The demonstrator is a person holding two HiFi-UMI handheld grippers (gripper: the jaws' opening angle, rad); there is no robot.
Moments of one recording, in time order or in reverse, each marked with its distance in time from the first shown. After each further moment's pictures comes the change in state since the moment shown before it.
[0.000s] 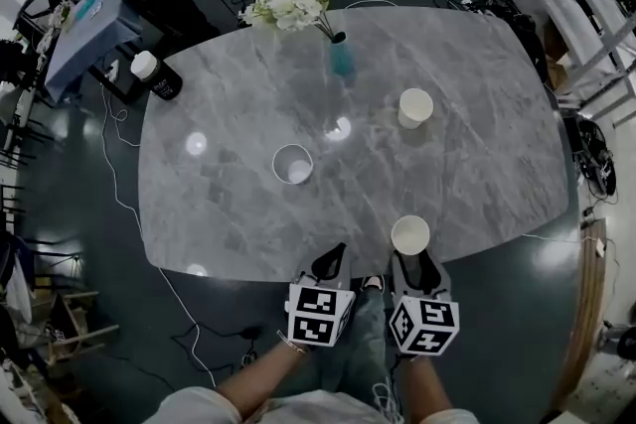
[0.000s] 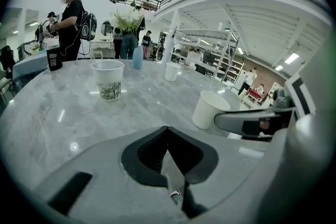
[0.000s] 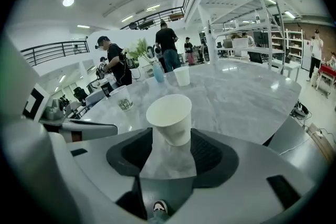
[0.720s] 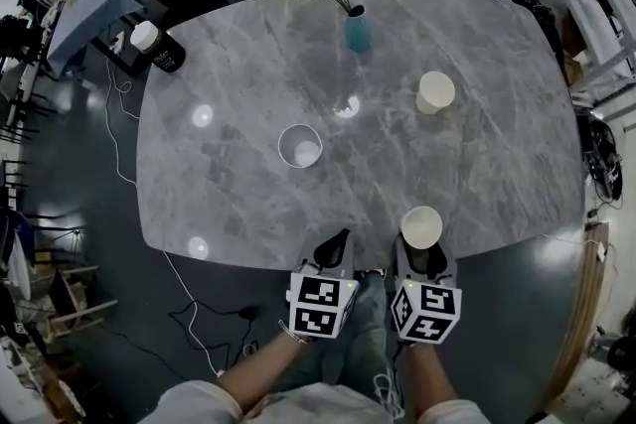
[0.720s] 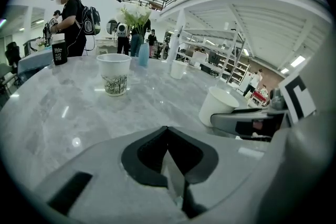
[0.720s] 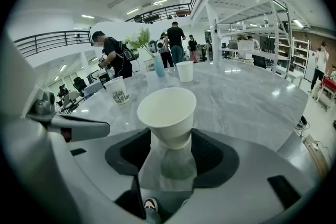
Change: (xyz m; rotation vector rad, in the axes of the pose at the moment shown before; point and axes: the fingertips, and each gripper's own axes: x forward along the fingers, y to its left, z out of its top) left arm 0.012 0.016 -0.005 -0.043 0.002 0.039; right arm 0.032 -0.002 -0.002 -0.084 0.039 -0.019
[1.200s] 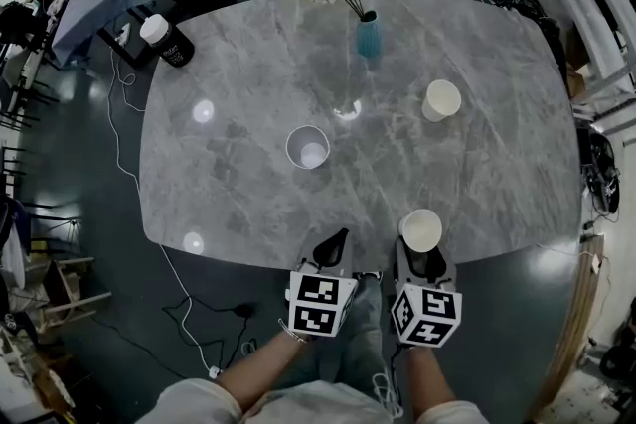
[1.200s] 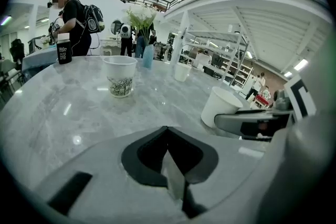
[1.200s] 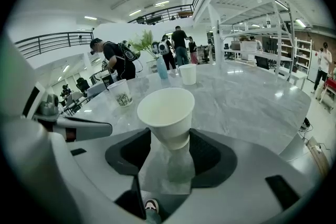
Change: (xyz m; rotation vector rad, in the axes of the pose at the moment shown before) left arm -0.003 0.007 0.006 -0.033 -0.020 0.023; right arm -0.003 0.006 0.008 -0.009 -0.012 0.028
